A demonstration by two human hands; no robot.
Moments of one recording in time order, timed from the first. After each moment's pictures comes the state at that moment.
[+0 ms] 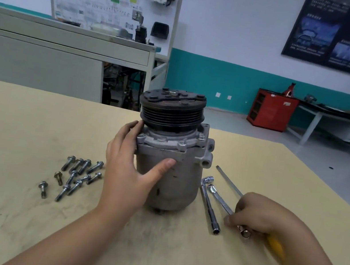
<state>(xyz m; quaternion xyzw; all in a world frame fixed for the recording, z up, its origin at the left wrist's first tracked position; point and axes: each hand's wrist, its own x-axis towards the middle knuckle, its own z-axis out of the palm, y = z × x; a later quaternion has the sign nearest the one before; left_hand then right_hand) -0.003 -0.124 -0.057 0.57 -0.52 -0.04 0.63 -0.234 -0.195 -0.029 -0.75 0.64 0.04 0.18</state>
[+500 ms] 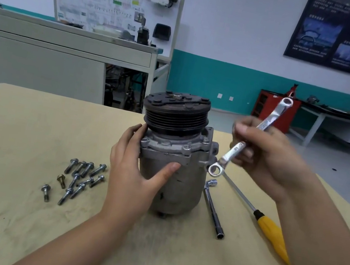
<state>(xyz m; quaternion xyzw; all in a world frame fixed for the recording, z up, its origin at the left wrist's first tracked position) -0.003 -0.125 -0.057 0.57 -0.53 -0.04 0.63 -0.188 -0.173 0.046 -0.64 0.26 -0.45 0.57</state>
